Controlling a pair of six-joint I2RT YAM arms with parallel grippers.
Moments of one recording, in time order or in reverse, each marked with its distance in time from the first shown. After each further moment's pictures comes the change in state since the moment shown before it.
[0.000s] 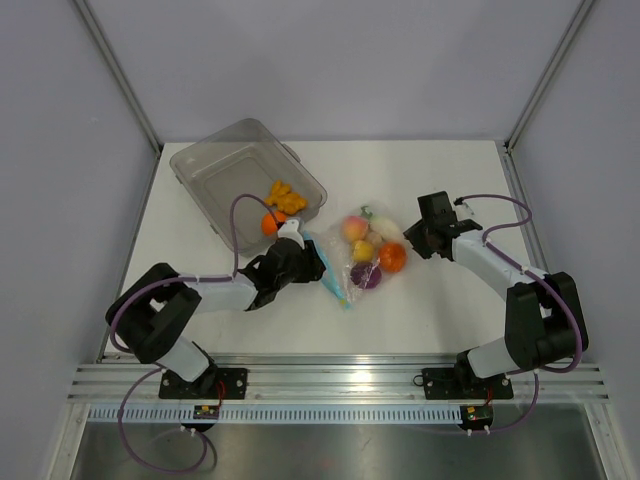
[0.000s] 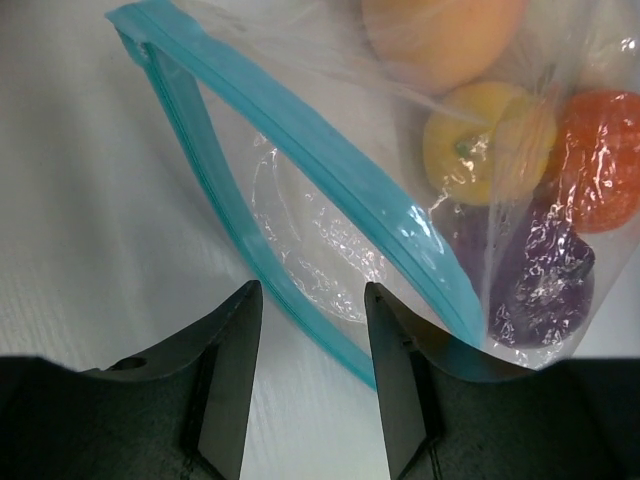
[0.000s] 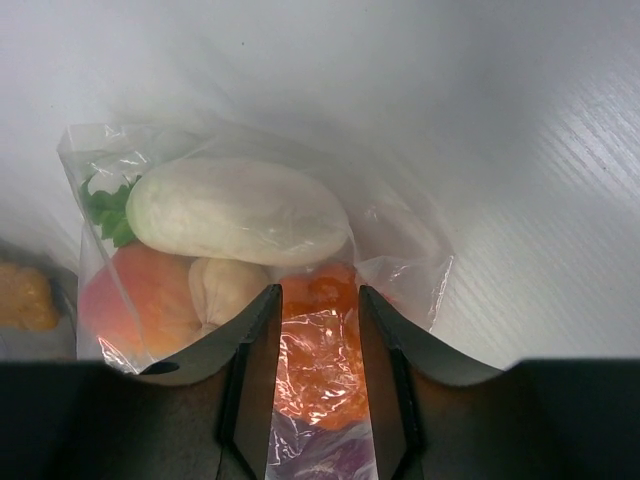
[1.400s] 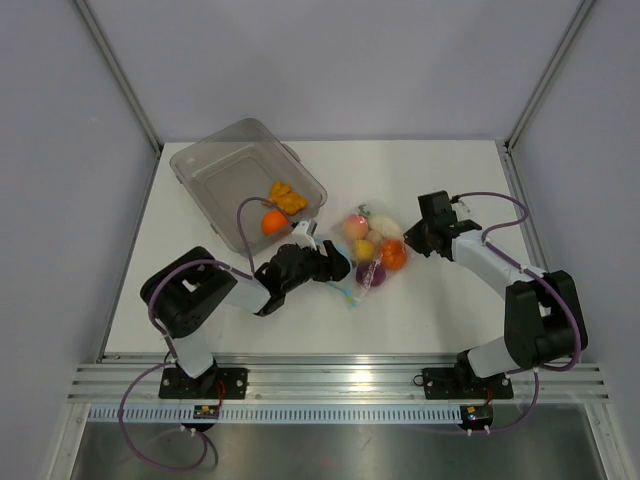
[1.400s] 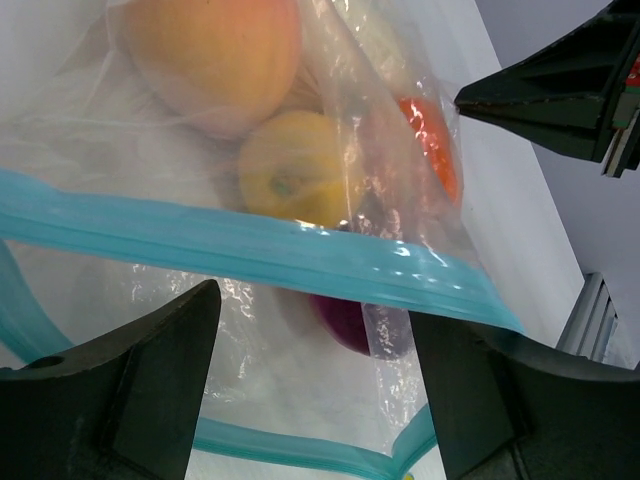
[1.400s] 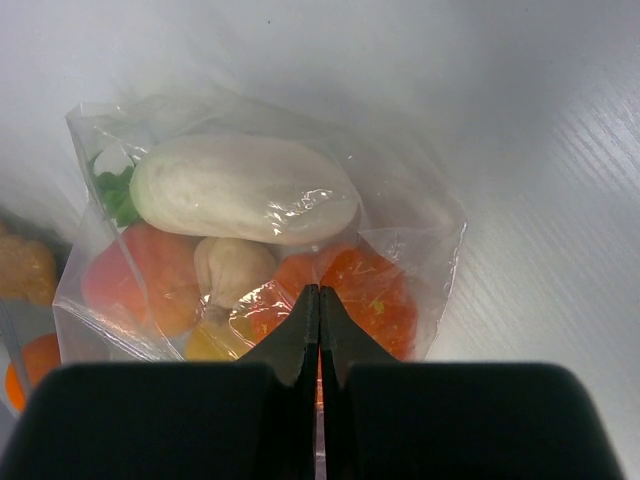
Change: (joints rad) left arm -0.037 0.209 -0.035 0.544 0.187 -0.073; right arm -0.003 0.008 -0.006 0.042 -0.053 -0.045
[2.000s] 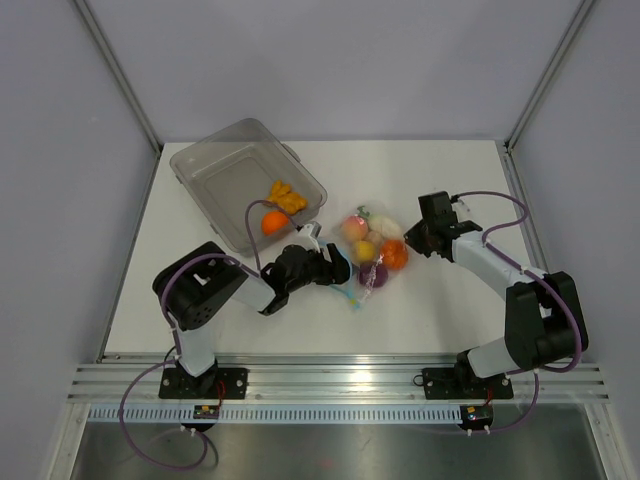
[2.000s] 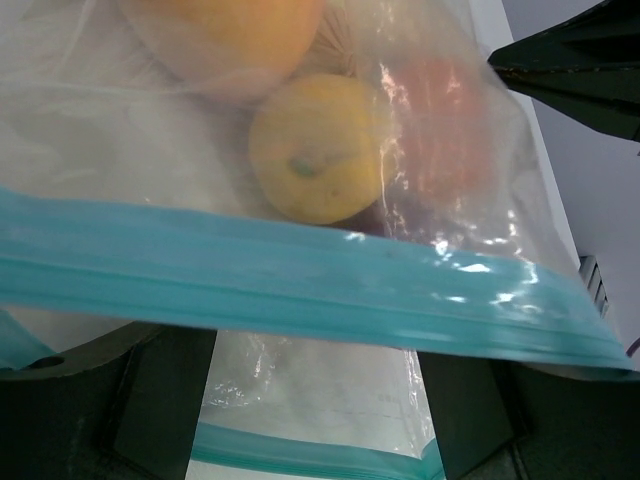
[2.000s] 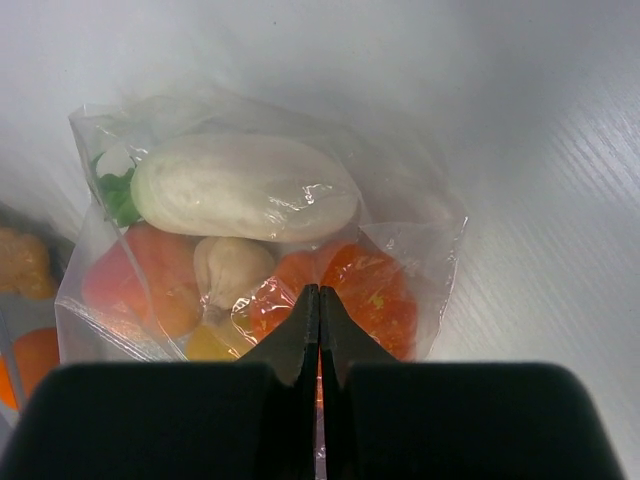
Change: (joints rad) left arm 0.000 0.098 0.022 0.026 0.059 -0.048; right arm -0.001 -0.007 -0.009 0.011 0.000 -0.023
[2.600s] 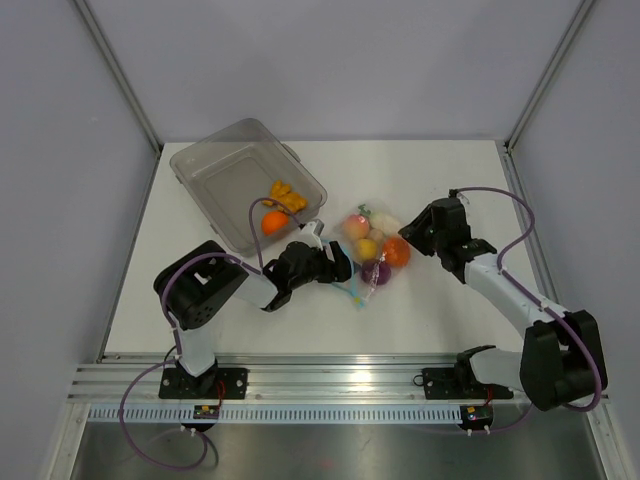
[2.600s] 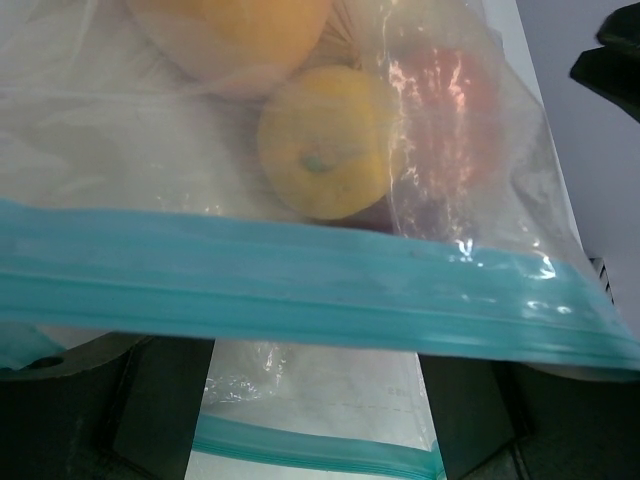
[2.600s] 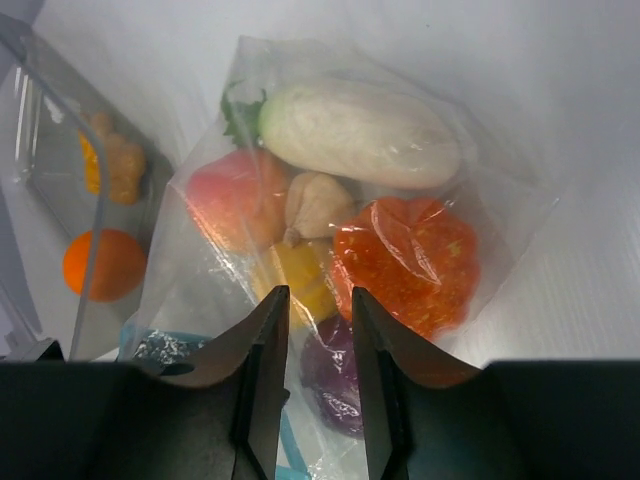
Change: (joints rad) left arm 0.000 0.008 0.044 -0.068 0.000 0.001; right arm 0.005 -0.191 -0.124 0.172 -0.114 -0.183
